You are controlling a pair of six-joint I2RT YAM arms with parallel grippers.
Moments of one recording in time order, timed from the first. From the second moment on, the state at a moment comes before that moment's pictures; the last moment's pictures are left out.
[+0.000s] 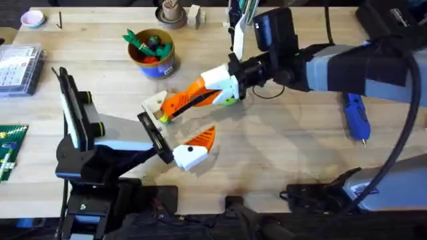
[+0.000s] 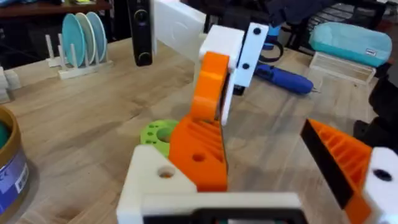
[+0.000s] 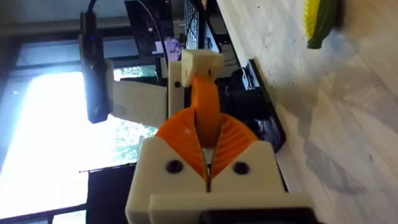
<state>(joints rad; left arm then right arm) -0.07 0.01 0.01 -0.08 0.94 -0.09 0.51 1.68 0.91 0.07 -1.30 0.86</state>
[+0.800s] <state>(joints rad) -0.05 0.01 0.01 -0.07 0.85 -0.10 0.66 1.70 0.91 0.36 -0.97 1.04</state>
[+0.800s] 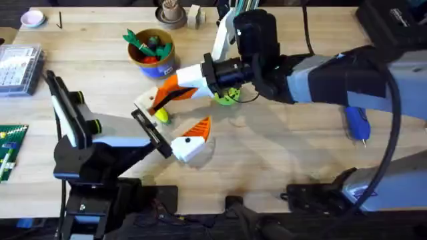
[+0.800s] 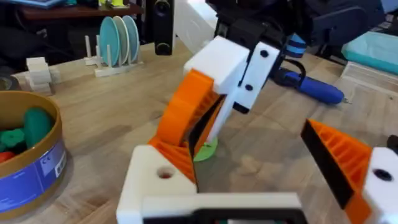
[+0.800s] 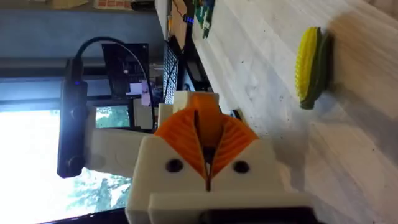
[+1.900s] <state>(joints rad) -0.08 0.01 0.01 -0.08 1.02 -0.08 0.66 1.72 0.91 0.33 -1.25 0.91</state>
